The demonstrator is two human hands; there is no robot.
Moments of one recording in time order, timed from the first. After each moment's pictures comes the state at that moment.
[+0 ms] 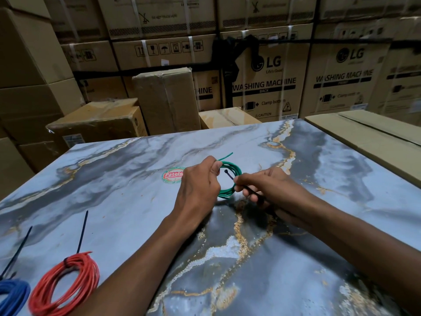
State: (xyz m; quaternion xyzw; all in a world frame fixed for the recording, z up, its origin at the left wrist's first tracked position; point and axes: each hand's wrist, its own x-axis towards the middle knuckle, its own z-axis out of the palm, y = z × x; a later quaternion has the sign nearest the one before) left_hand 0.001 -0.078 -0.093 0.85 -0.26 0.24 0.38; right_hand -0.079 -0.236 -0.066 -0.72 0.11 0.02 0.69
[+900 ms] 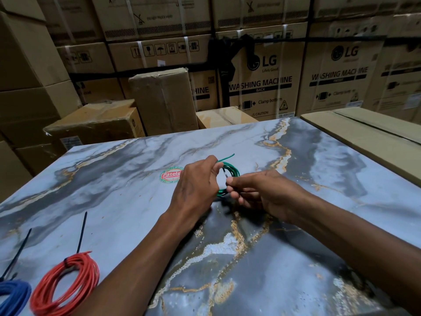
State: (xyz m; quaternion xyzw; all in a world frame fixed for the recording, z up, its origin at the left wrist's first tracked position) left_hand -0.001 -0.076 -0.088 0.85 -0.33 0.28 0.30; right_hand -0.074 -0.234 -0.070 -0.61 0.14 0.07 0.77
